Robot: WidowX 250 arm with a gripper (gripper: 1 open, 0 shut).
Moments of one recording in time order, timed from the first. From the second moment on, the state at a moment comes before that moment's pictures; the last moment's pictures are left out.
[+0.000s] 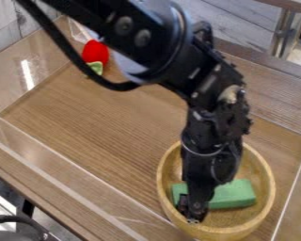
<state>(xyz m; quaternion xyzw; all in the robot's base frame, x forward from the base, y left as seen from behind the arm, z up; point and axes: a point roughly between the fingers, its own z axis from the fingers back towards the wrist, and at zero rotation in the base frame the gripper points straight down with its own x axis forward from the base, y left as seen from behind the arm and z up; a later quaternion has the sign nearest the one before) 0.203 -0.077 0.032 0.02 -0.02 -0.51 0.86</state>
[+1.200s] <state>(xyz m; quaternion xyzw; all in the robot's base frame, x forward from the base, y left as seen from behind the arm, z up) 0.221 -0.090 0.044 0.02 -0.01 -0.45 0.89</state>
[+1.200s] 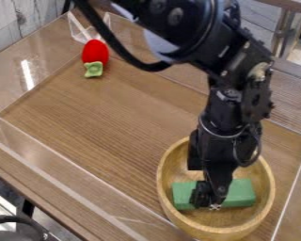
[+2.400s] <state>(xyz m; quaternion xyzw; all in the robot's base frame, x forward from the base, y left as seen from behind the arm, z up) 0.212 -0.090 0.059 0.05 -0.02 -0.47 0.88</state>
